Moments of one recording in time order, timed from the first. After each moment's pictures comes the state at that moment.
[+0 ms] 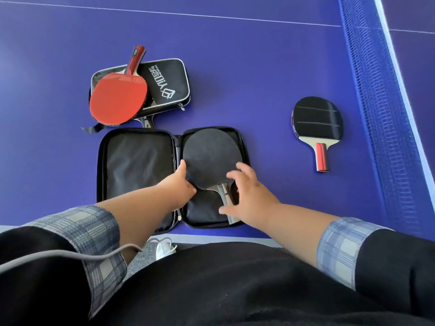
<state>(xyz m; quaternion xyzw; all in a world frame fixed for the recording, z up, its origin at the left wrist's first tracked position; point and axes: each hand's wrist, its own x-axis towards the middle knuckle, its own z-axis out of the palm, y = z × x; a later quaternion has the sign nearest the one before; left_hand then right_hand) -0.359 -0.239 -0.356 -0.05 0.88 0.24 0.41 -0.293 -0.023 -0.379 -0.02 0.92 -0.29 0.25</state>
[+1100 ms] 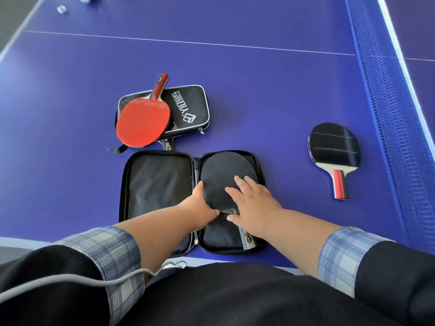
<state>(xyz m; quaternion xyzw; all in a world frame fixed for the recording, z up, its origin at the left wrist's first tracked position) -0.366 -0.239 -0.350 -0.07 0.84 0.32 0.44 -0.344 -0.054 -0.375 -0.15 0.95 -0.06 0.26</state>
